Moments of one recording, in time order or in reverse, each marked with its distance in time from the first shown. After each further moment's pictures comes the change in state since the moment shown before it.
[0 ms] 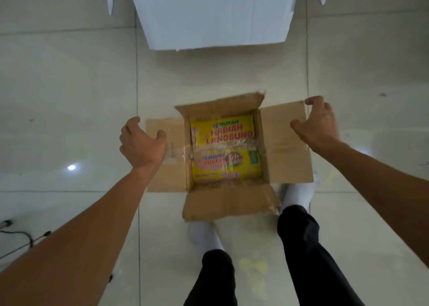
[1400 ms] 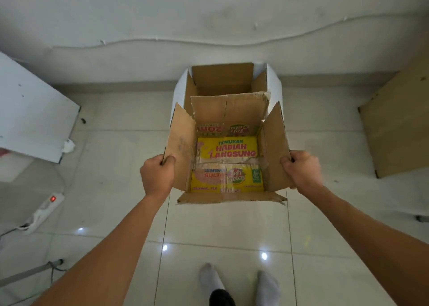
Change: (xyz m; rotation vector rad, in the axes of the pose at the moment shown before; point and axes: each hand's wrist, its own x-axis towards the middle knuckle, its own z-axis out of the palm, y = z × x) left_hand -0.036 0.162 -0.270 -0.509 0.071 0.062; right_hand -0.104 -0.143 -0.247 0.245 0.027 -0.120
